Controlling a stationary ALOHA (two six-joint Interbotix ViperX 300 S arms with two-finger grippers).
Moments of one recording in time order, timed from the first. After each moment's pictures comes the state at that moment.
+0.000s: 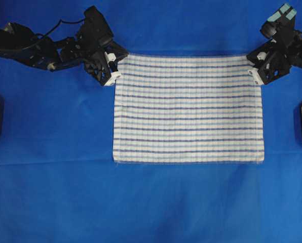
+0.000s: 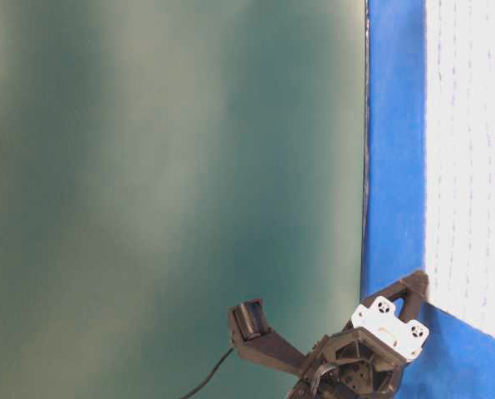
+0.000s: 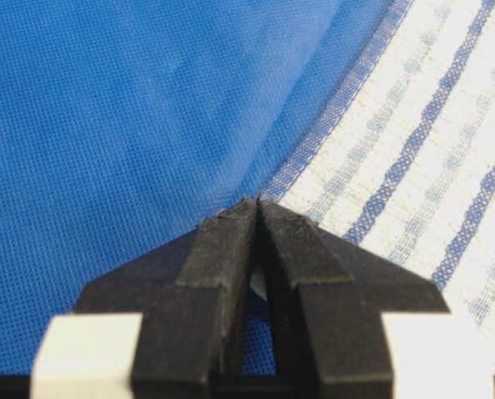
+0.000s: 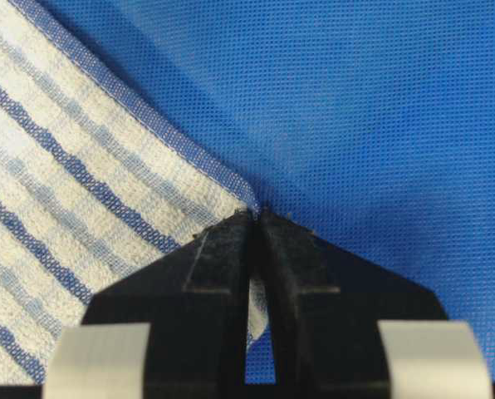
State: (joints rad) left arm 0.43 0.27 0.80 -0.04 -0.42 -0.02; right arm -0.71 -0.18 1.21 0.05 -0.14 0.05
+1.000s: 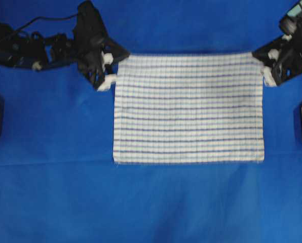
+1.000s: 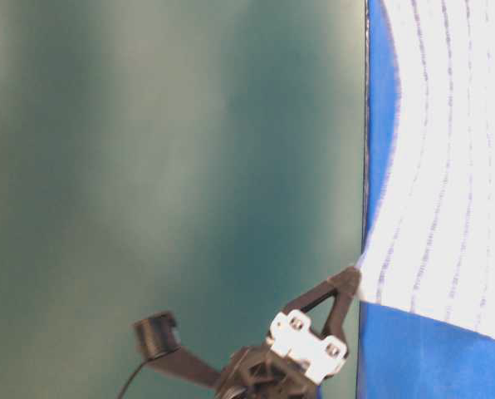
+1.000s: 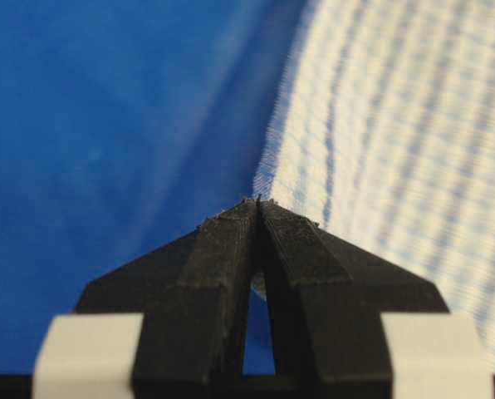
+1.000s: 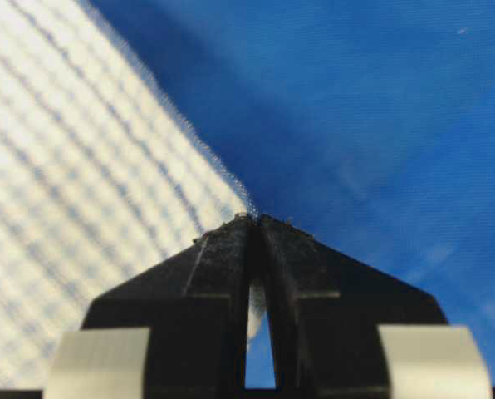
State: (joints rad) left arm 0.33 -0.01 0.82 -0.03 -0.24 0.00; right arm -0.60 -0.60 1.20 0.06 0.17 0.14
